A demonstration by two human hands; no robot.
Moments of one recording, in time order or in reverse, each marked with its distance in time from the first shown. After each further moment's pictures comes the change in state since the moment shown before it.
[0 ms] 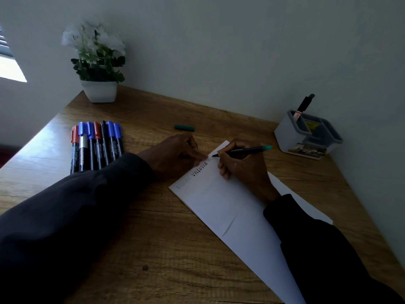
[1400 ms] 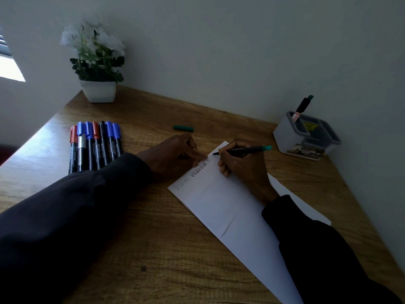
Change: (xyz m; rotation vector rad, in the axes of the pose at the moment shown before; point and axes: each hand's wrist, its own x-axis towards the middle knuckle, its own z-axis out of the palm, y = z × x) left_hand 0.006 -0.011 0.003 0.160 -0.053 0.006; right_hand 0.002 -0.003 0.001 -0.045 0.057 0.168
